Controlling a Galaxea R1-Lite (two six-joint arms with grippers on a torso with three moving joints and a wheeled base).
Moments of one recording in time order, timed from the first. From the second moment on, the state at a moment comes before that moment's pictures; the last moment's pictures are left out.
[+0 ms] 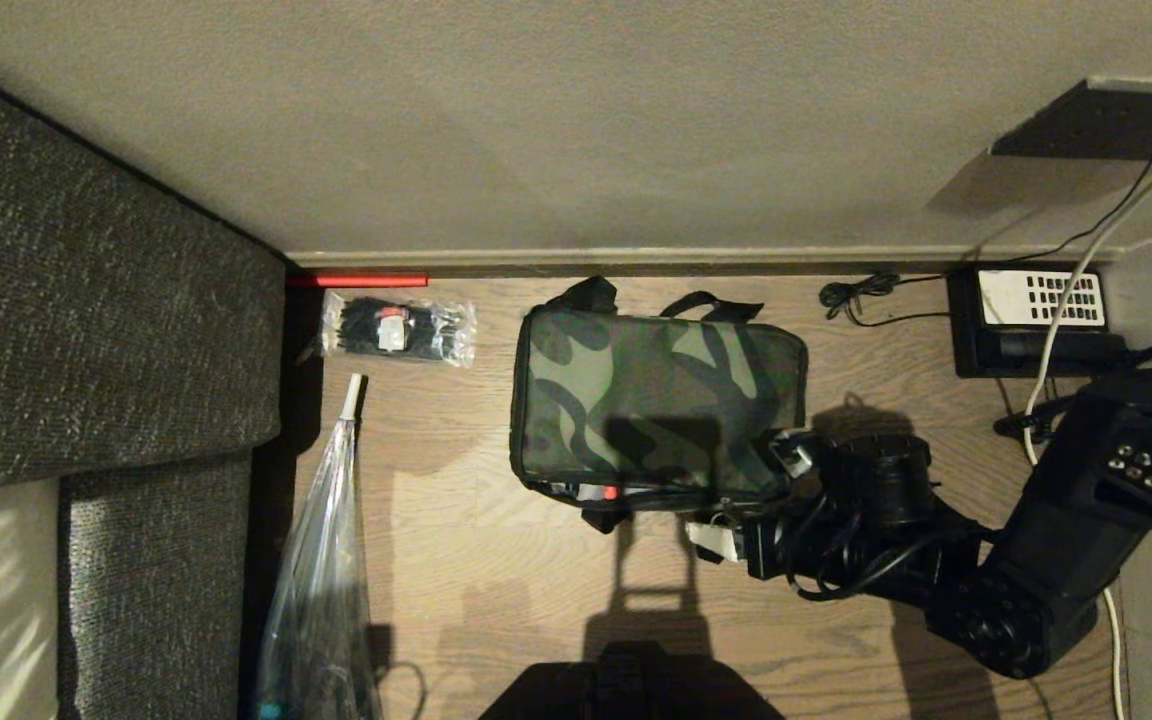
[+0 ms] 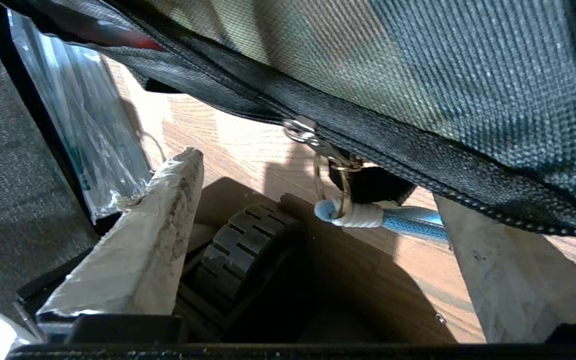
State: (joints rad) left arm 0.00 0.00 0.00 0.00 0.00 -0.01; right arm 0.41 2.15 -0.59 -1.06 0.28 0.21
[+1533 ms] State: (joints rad) left arm 0.01 0.00 0.00 0.00 0.00 -0.01; right arm 0.37 2.01 -0.36 -1.11 0.29 0.21
